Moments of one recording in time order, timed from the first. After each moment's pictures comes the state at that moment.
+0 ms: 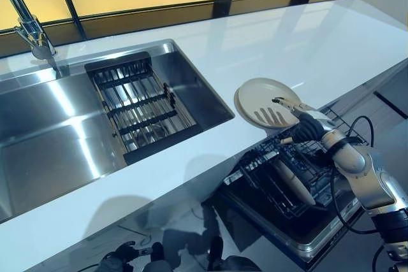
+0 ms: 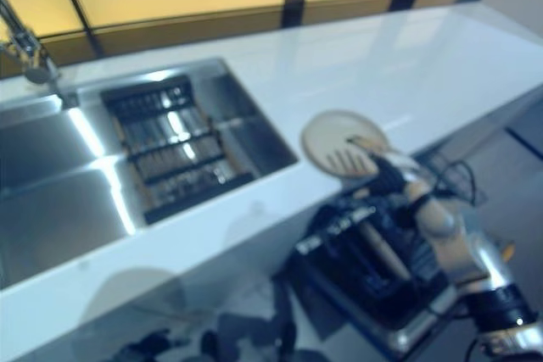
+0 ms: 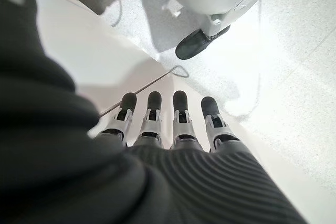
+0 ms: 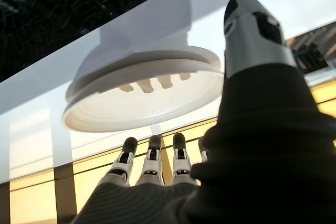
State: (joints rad) left arm -0.01 0.36 -0.25 1.09 0.06 0.06 -0.02; right arm -0.24 -0.80 0.09 -0.07 -0.39 -0.06 0.21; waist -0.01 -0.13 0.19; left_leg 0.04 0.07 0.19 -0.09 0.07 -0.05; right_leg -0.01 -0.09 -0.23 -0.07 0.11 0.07
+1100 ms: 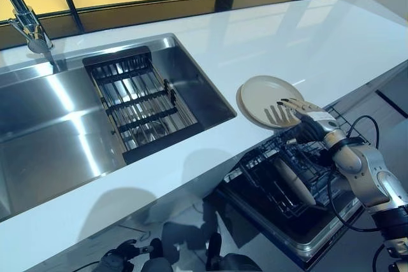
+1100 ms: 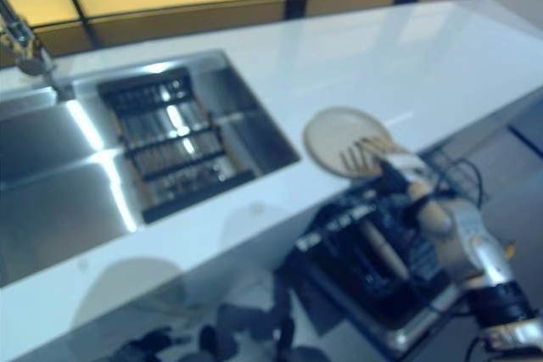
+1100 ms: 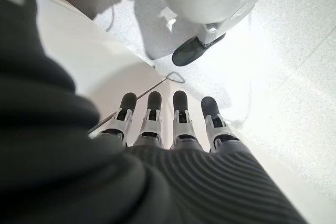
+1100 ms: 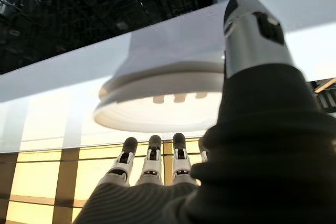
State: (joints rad) left arm -0.02 0.36 -0.25 1.07 0.07 0.08 -0.04; right arm -0.25 -0.81 0.09 0.02 -0.57 -0.10 0.17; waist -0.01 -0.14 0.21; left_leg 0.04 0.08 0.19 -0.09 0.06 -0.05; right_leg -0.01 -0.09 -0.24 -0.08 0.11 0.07
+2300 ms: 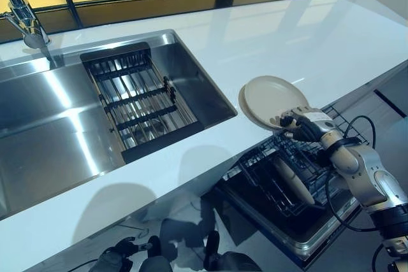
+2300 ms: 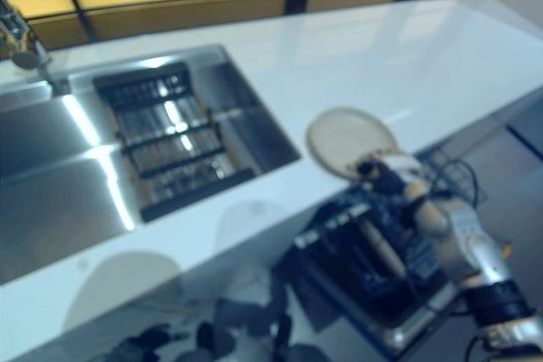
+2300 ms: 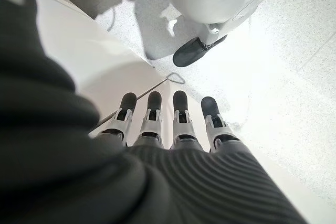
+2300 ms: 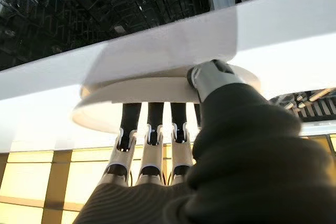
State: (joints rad) left arm -0.02 0.37 -0.23 1.05 0.07 0.09 -0.04; right arm -0.27 -0.81 0.11 0.02 -0.58 -0.12 0.16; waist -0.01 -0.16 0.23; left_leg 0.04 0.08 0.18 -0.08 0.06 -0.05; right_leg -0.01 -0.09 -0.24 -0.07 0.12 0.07
